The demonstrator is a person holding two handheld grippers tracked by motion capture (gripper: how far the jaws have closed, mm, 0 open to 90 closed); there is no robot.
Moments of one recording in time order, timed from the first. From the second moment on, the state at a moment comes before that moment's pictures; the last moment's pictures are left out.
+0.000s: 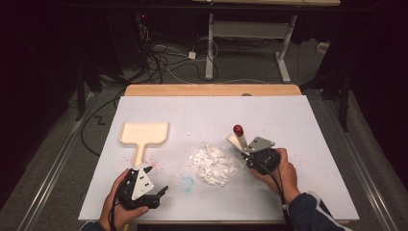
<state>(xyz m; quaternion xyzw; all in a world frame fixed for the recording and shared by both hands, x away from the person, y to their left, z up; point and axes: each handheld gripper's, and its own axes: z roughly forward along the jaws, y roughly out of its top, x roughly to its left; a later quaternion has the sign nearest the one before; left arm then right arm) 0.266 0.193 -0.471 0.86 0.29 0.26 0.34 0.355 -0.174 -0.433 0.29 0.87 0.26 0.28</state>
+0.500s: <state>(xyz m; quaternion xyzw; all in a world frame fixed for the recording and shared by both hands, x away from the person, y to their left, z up) 0.266 0.194 -0.471 0.86 0.29 0.26 0.34 0.329 -0.139 -0.421 0.23 0.89 0.31 0.26</state>
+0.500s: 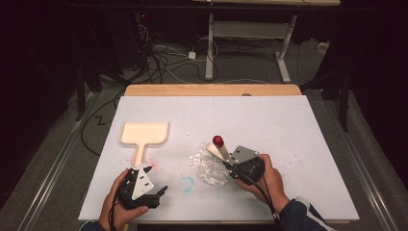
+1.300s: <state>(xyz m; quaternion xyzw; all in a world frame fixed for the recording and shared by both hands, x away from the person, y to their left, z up) 0.267 0.197 -0.472 0.86 0.30 0.26 0.34 0.454 -0.120 -0.414 0.21 0.87 0.35 0.26</state>
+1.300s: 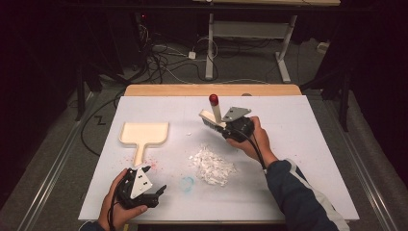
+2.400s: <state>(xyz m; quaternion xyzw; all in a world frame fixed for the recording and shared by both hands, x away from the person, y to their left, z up) 0.267 0.197 -0.475 0.86 0.30 0.25 0.33 0.430 -0.115 -0.439 -0.03 0.91 0.39 0.12</state>
